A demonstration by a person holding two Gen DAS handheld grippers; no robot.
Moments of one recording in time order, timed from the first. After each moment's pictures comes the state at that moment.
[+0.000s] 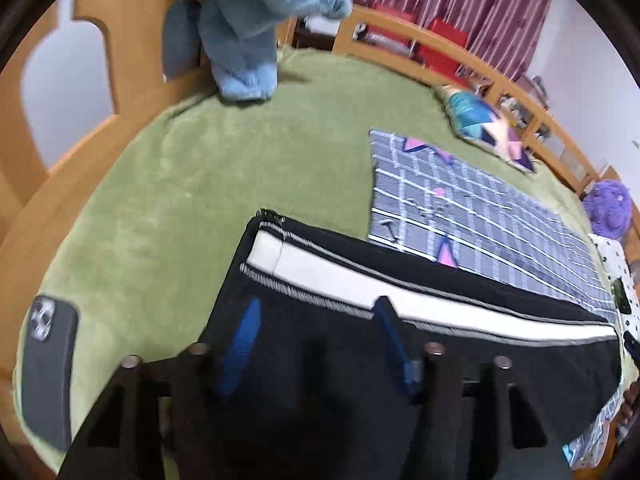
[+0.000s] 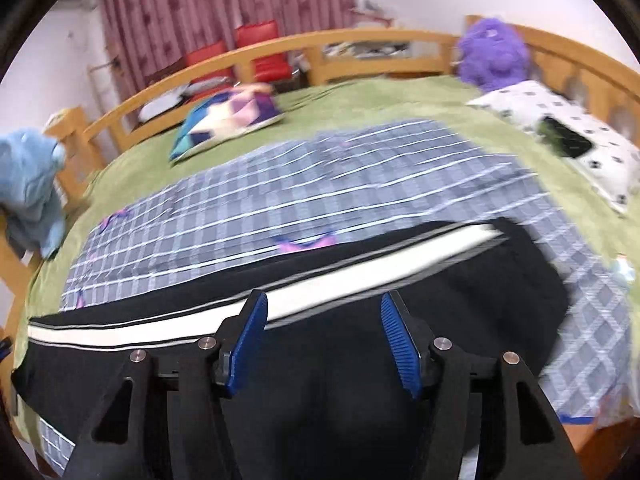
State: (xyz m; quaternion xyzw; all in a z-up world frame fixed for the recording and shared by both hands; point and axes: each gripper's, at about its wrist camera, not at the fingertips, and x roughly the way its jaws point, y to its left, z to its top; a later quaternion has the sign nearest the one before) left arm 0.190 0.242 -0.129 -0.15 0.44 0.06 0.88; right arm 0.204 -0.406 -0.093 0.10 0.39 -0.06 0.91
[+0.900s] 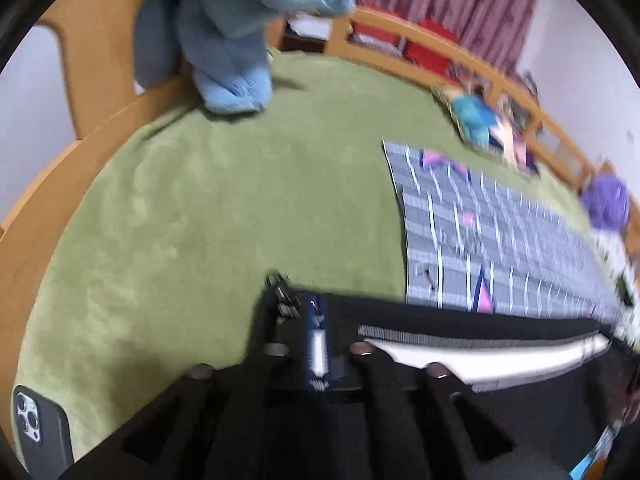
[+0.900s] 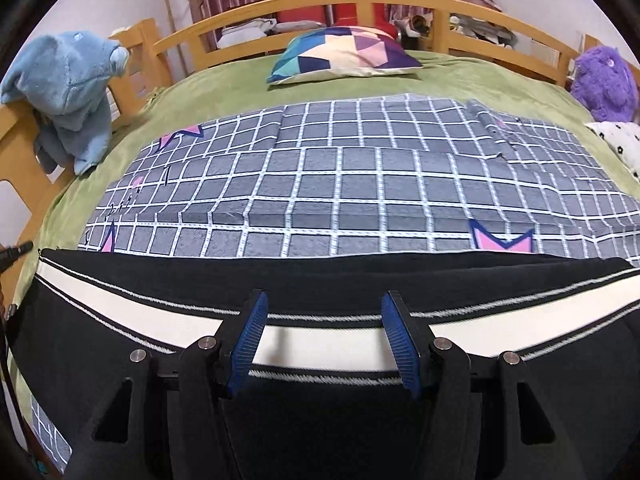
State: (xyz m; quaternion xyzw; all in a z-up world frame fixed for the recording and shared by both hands) left arm 0.240 0.263 -0.154 -0.12 0.43 0.02 0.89; right arm 0.296 -0.265 -0.159 0.03 0.44 0.06 0.89
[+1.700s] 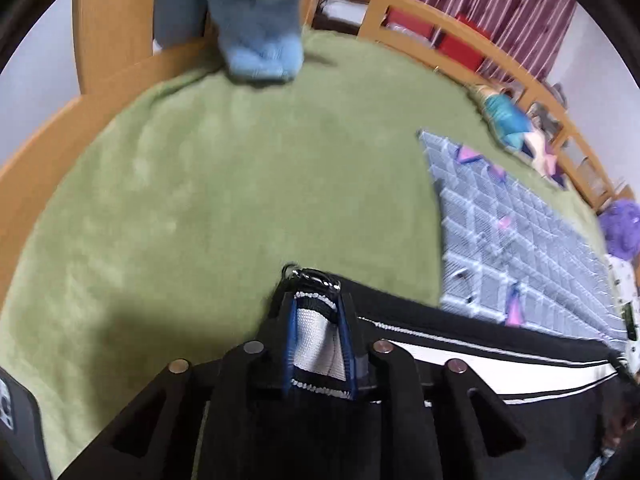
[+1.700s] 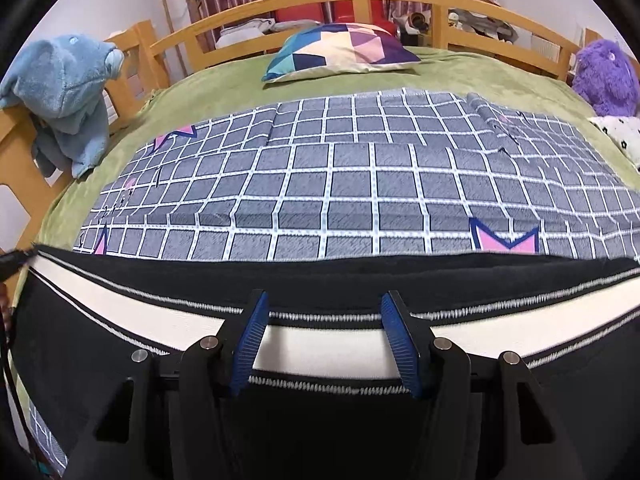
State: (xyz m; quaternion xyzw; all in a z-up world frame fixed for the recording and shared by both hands) left arm 0.262 0.281 -0.188 -0.17 0.45 0.07 0.88; right arm 0.306 -0.276 -0.167 0.03 0.44 0.06 0.89
